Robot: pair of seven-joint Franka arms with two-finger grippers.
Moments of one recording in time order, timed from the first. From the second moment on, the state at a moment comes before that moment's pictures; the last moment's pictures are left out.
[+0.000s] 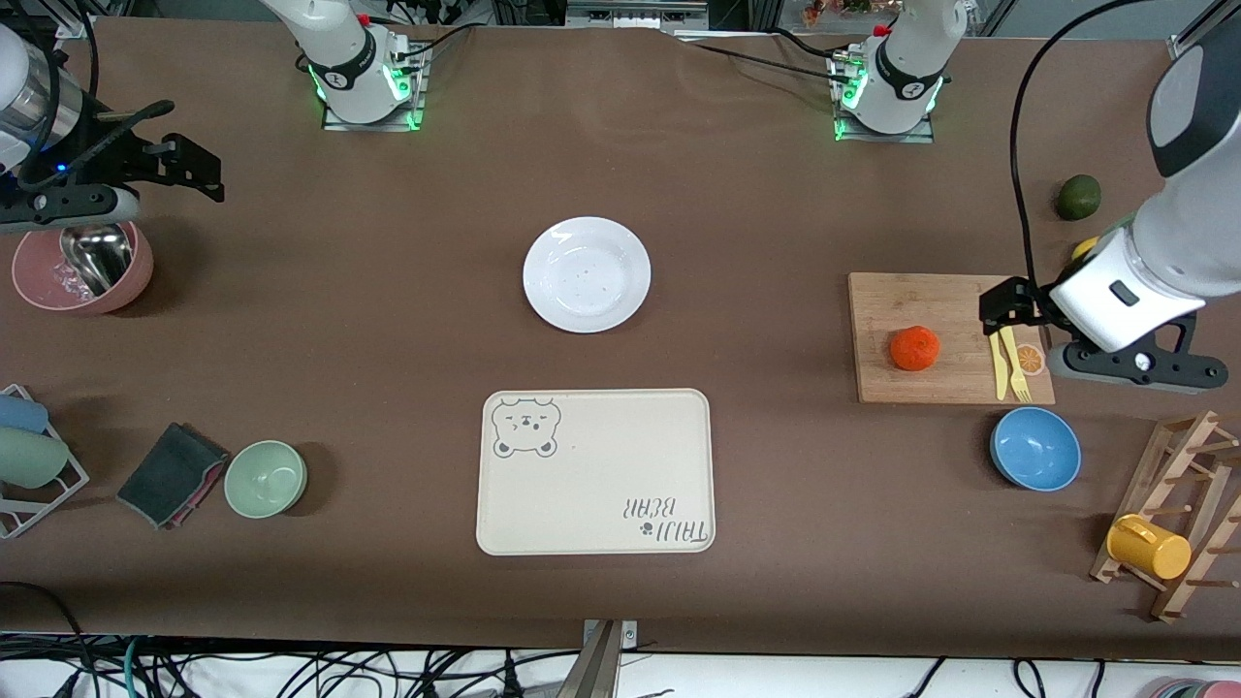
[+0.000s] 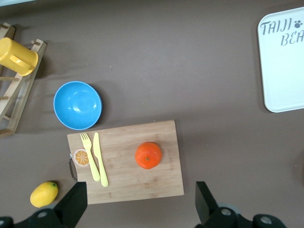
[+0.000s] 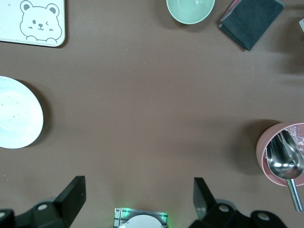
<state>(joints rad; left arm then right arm) 0.19 0.34 -0.43 -1.26 0.19 1.51 -0.08 -0.02 -0.06 0.10 -1.69 -0.01 1.50 -0.04</state>
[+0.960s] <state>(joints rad) 0.01 0.06 -0.11 -1.61 -0.01 1.64 -0.08 -0.02 -0.06 0.10 -1.69 -0.01 1.50 -0.04</state>
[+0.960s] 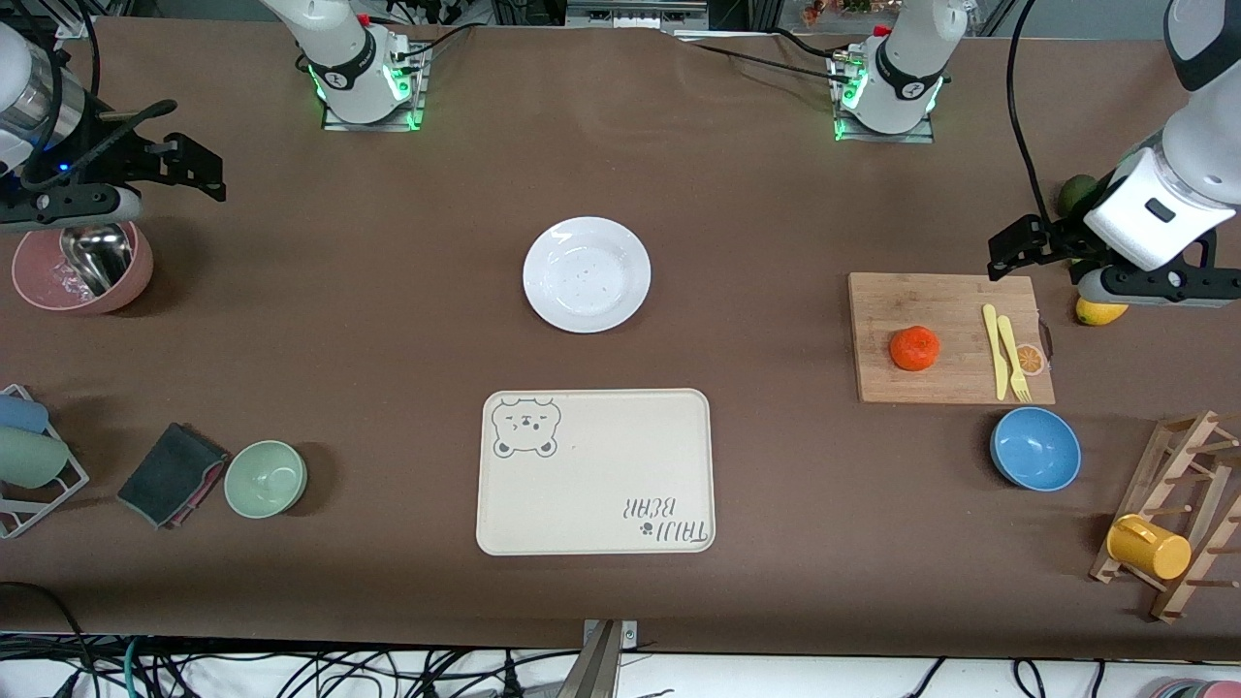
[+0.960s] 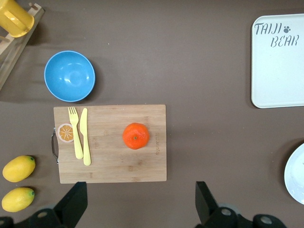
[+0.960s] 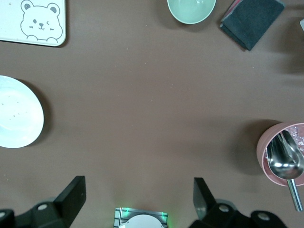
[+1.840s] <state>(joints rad) 0.01 0.06 -0.10 -1.62 -0.01 1.64 -0.08 -0.02 -0.06 0.10 -1.69 -0.01 1.50 -0.04</state>
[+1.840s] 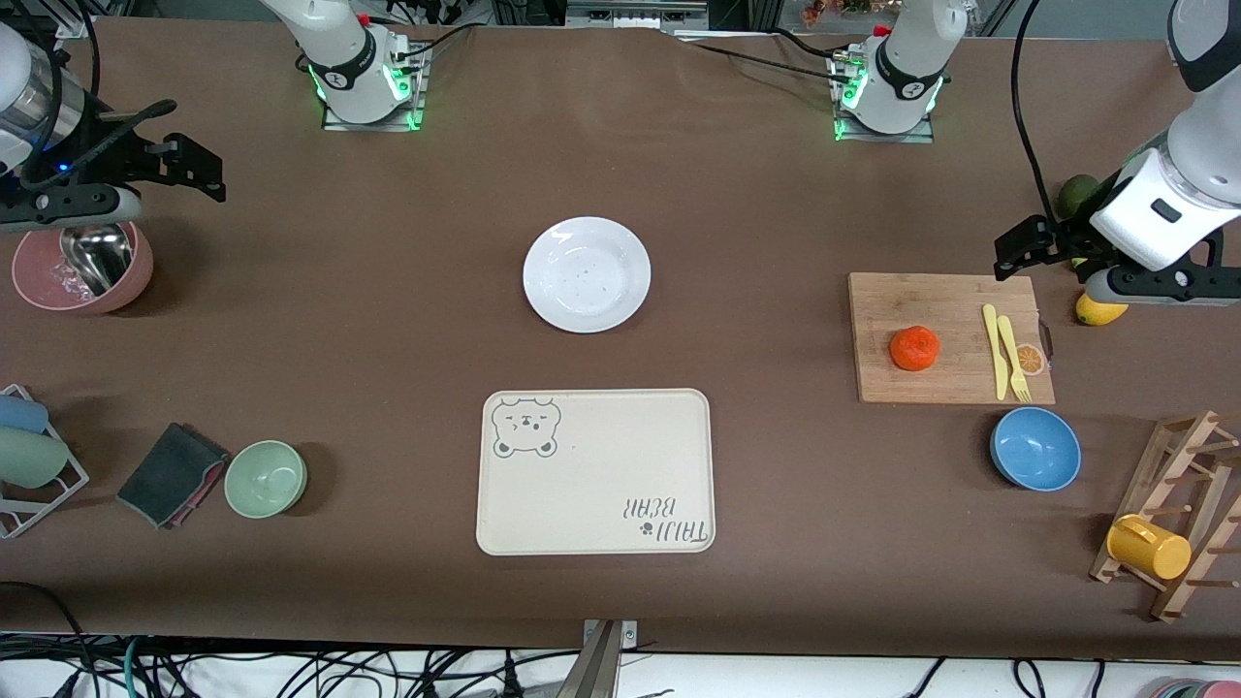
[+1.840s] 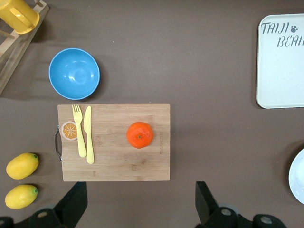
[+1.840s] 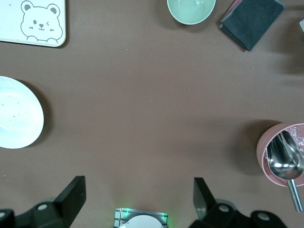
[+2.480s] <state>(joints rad) 0.01 0.09 -0.10 -1.64 -0.01 1.58 -0.08 -0.02 -0.06 0.10 -1.69 -0.01 1.50 -0.04</state>
